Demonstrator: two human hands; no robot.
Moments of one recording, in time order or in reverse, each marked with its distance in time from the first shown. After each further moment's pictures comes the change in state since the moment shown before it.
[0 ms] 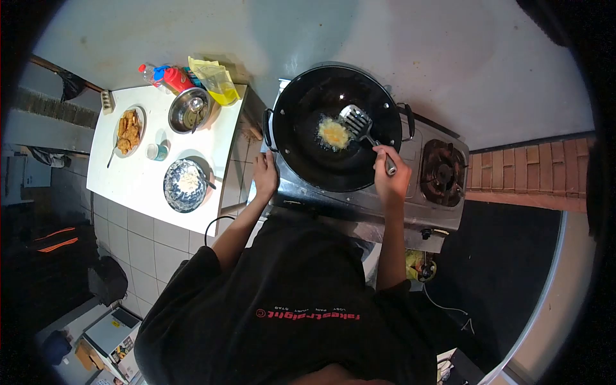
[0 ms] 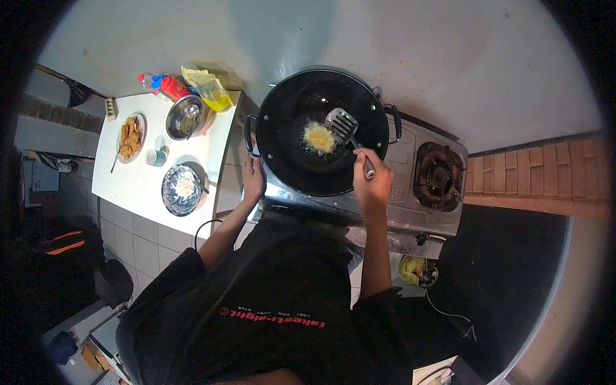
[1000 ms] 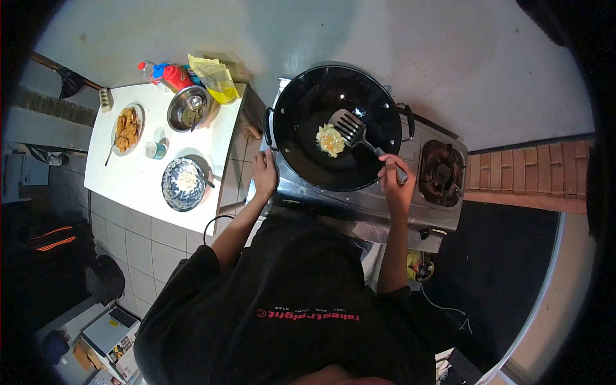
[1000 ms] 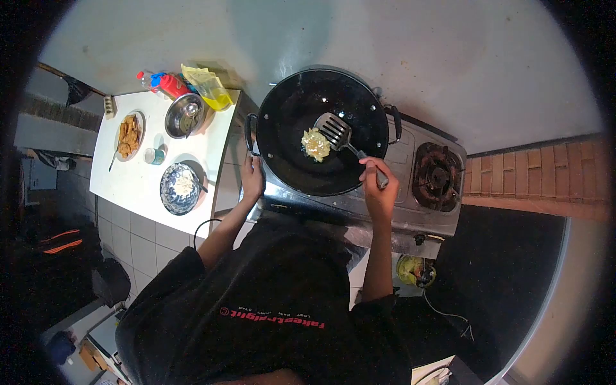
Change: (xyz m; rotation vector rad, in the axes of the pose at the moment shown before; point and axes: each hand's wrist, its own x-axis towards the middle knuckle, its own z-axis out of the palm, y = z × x) left_hand 0.001 -0.001 0.000 -0.062 -0.024 -0.032; right_hand -0.012 0.014 -0.016 0.488 -0.111 0.188
